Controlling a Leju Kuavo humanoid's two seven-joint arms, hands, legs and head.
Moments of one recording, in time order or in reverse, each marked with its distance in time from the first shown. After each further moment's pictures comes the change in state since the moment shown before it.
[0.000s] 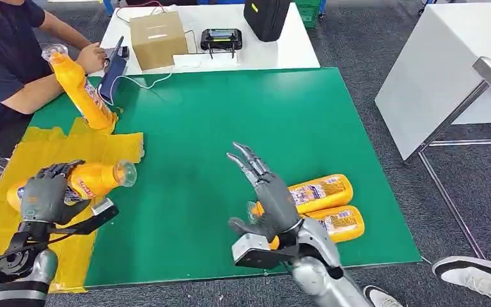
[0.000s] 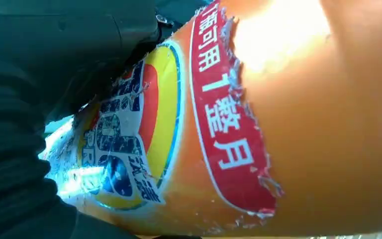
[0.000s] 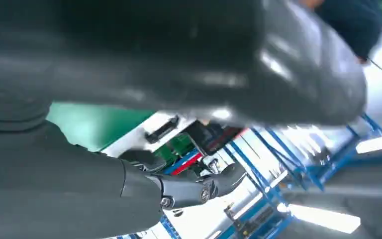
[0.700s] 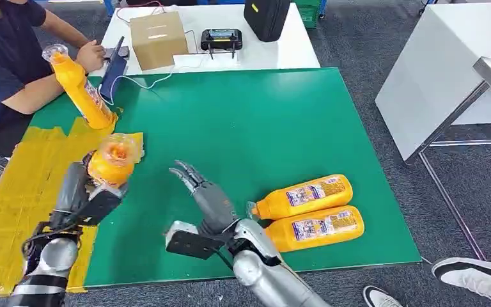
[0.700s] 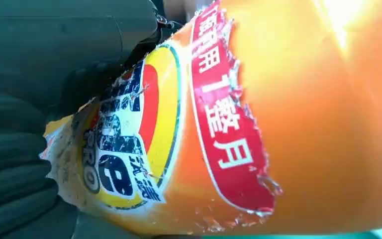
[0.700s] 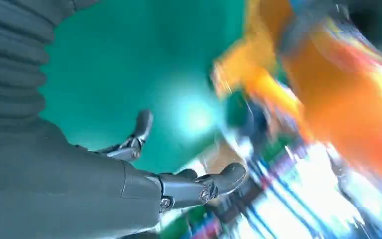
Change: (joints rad) left arm -0.022 -0.081 -0.125 -0.148 0.510 -0.178 -0.072; right arm -0.143 0.295 0.130 0.453 0.011 -0.084 0.030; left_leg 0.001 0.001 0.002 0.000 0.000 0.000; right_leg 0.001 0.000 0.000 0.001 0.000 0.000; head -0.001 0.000
